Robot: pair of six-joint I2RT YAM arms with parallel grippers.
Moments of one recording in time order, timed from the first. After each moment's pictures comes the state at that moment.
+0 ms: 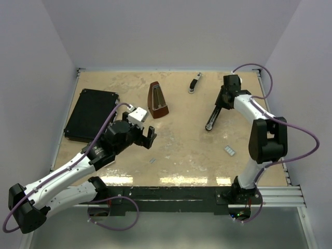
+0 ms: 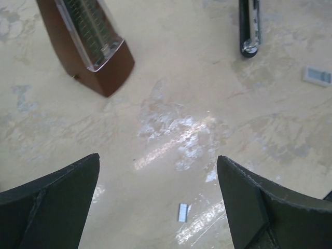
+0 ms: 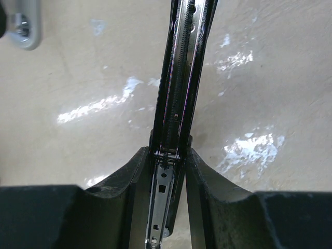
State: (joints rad) left arm -0.80 0.89 0.73 -0.22 -0.15 -0.16; right arm 0.13 1.72 1.27 -0.41 0.17 0.45
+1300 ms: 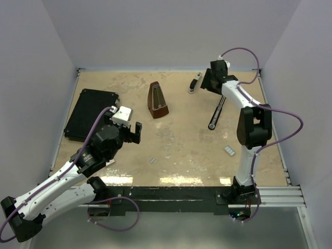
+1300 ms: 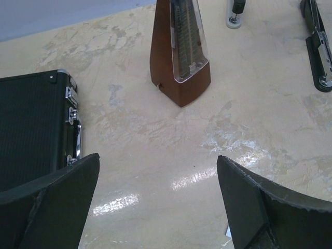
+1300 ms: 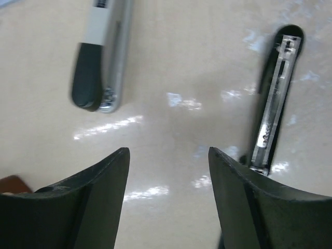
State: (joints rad) left arm -0.80 0.72 0.70 -0.29 -0.48 -0.11; right arm 0.18 2.02 1.67 -0.45 0.21 0.46
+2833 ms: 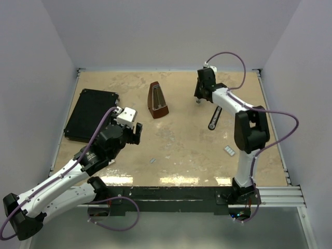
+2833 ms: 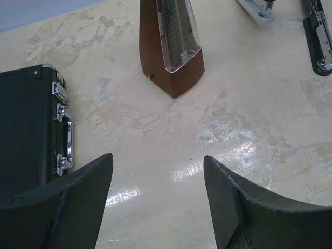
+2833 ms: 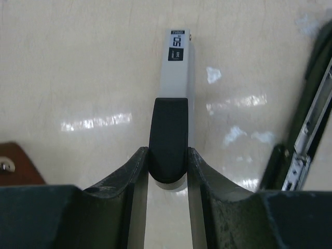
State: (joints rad) left arm -0.80 0.75 0.69 -0.29 -0.45 -0.10; right arm 0.33 2.06 1.63 -0.32 0.31 0.42
